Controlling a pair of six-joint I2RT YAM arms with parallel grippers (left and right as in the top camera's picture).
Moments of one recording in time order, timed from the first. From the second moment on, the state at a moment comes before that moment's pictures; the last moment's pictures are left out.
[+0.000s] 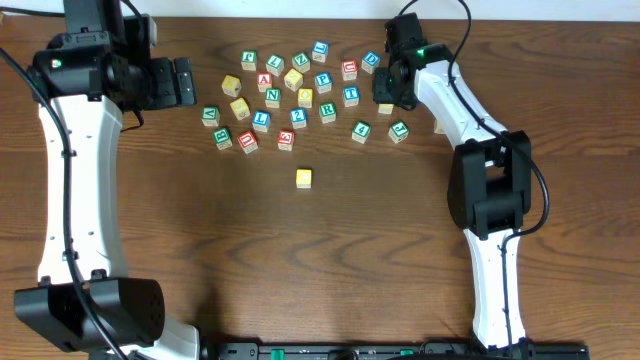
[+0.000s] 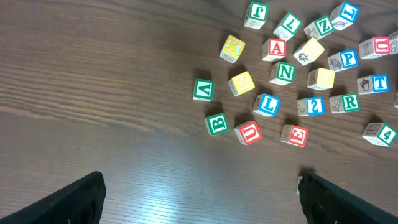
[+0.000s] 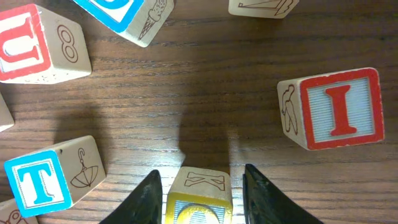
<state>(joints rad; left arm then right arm) 0.12 1.71 1.84 -1.18 0.10 -0.04 0.26 2.44 2.09 -0.81 0.00 0.30</state>
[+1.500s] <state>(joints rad) 0.12 1.71 1.84 -1.18 0.10 -0.04 0.53 2.20 2.05 -1.20 -0.06 0.33</state>
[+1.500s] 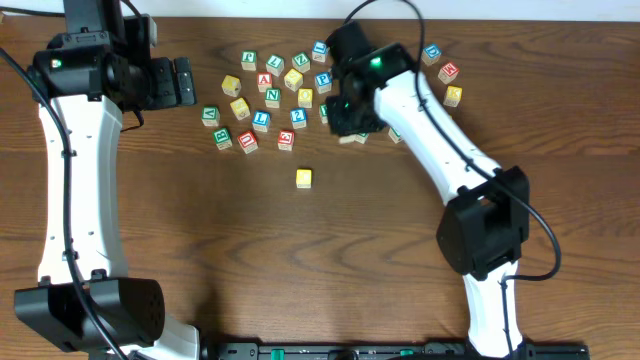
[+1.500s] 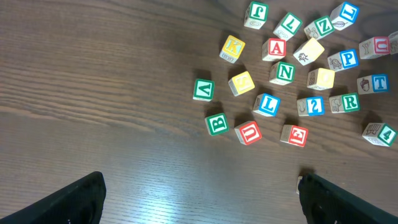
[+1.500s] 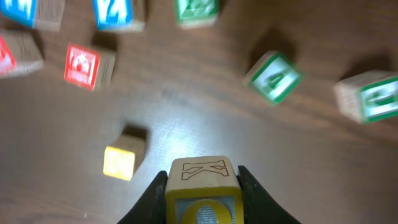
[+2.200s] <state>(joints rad) 0.12 1.71 1.84 -1.18 0.10 -0.04 0.69 2.21 1.75 -0.96 0.02 0.58</state>
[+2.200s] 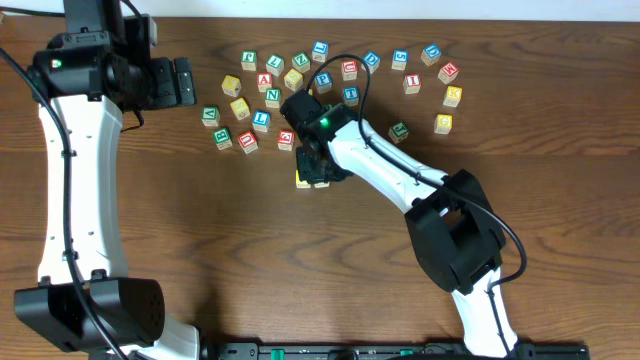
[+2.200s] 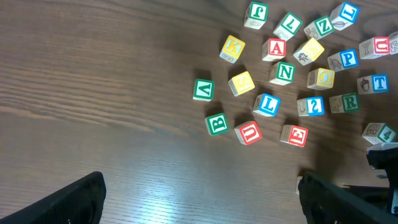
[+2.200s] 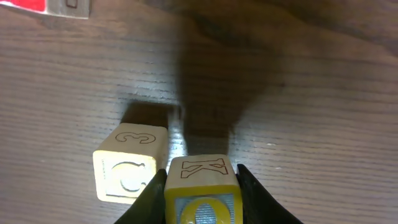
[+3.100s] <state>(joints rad) 0.12 1.71 1.84 -1.18 0.10 -0.04 0.70 2.22 1.74 -0.94 0.06 0.62</state>
